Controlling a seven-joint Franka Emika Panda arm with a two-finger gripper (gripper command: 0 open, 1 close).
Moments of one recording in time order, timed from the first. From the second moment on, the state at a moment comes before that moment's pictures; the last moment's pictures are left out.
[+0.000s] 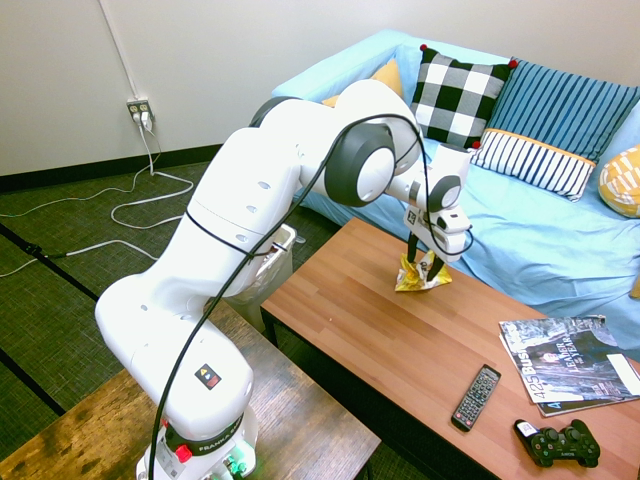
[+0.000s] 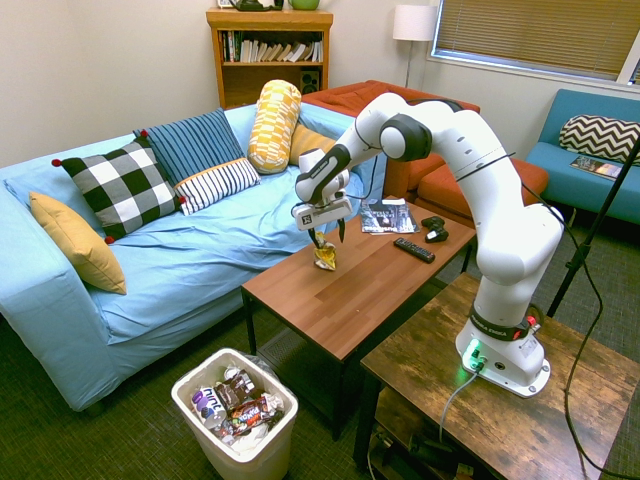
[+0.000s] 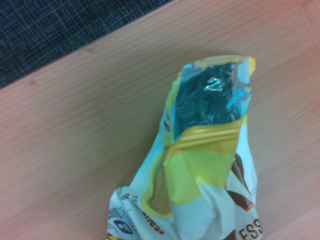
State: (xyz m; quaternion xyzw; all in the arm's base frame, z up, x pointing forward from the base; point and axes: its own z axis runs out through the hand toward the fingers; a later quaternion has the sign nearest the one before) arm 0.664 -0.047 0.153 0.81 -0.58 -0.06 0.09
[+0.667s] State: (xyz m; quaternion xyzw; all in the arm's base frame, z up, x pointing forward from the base) arm 0.670 -0.057 0.154 0.80 -0.59 -0.08 0.05
